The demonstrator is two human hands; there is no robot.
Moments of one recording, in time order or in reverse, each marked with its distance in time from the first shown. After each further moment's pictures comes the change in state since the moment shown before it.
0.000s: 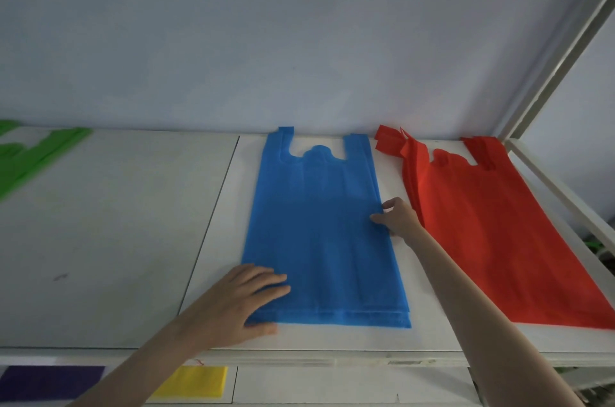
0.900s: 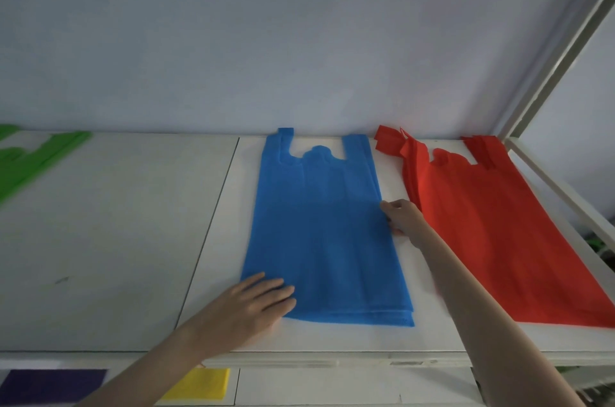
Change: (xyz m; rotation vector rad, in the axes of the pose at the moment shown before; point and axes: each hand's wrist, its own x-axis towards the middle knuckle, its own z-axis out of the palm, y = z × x) left_hand 0.004 0.010 0.006 0.167 0.081 0.165; right_hand 0.007 0.005 -0.002 0.197 0.037 0.027
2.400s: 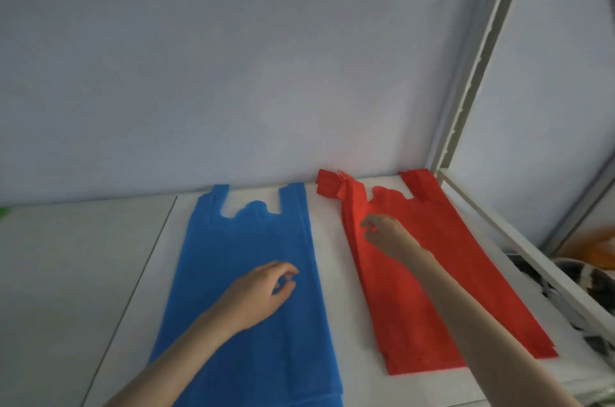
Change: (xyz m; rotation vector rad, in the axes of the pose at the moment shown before) left_hand 0.181 0.001 -0.028 -0.624 -0.242 -0.578; right_hand 0.036 0.009 -0.104 -0.550 0.078 -0.458
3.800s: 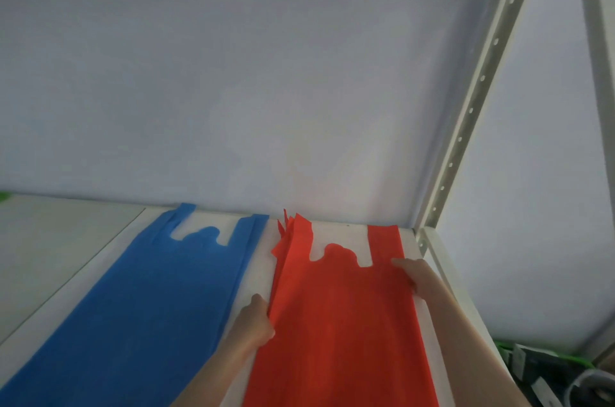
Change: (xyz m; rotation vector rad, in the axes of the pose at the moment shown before) left_hand 0.135 0.085 0.105 -0.203 0.031 -0.757; right_hand 0.115 0.185 -0.061 0.801 -0.122 0.556
